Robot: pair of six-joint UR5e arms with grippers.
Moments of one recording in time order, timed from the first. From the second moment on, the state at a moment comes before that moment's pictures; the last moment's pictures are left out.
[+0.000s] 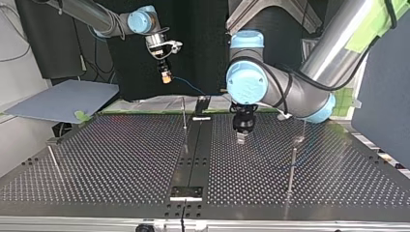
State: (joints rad) left arm -0.42 -1.79 -1.51 -3.25 -2.01 -1.28; right arm 2.07 -0.78 2.04 -1.22 1.44 1.61
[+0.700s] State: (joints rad) left arm -0.39 -1.90 -1.50 -3.15 -2.05 -1.24; right arm 2.07 -0.78 2.04 -1.23 1.44 1.61
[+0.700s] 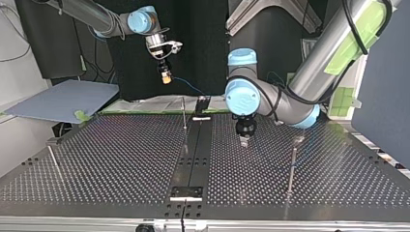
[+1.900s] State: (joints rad) left arm -0.29 -1.96 -1.42 -3.14 -2.08 -1.20; right arm 2.07 -0.78 2.04 -1.25 1.43 1.62
